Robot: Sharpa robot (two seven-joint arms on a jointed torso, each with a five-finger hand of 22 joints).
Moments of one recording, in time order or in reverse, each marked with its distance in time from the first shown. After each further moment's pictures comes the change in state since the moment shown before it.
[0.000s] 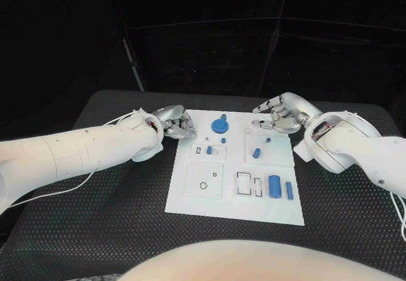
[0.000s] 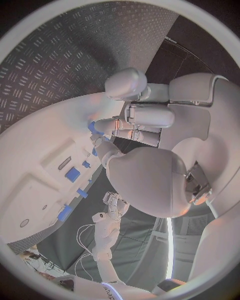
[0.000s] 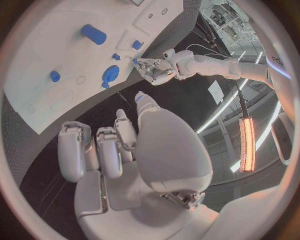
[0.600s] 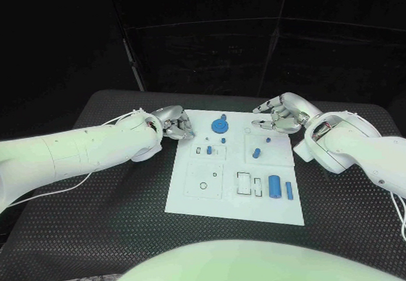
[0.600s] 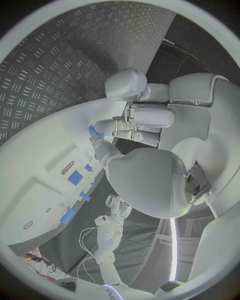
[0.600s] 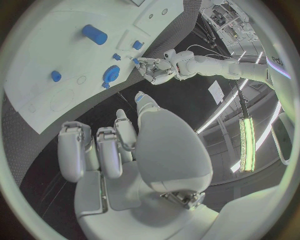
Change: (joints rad) left arm 0.001 -0.006 0.002 0.008 -0.027 0.013 -0.043; left_hand -0.009 -0.017 -0.005 -0.001 0.000 0.000 -0.007 -0.001 0.038 -0.006 -0.006 0.011 0.004 0.000 0.000 0.004 0.000 0.000 0.000 0.000 0.000 0.004; right arm 0.000 -0.002 0.000 0.000 0.000 0.001 0.000; right_hand 0.000 0.000 0.000 0.000 0.000 0.000 0.000 0.000 0.000 0.000 0.000 0.000 0.000 0.000 0.000 0.000 0.000 0.000 0.000 0.000 0.000 0.000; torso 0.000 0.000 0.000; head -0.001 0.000
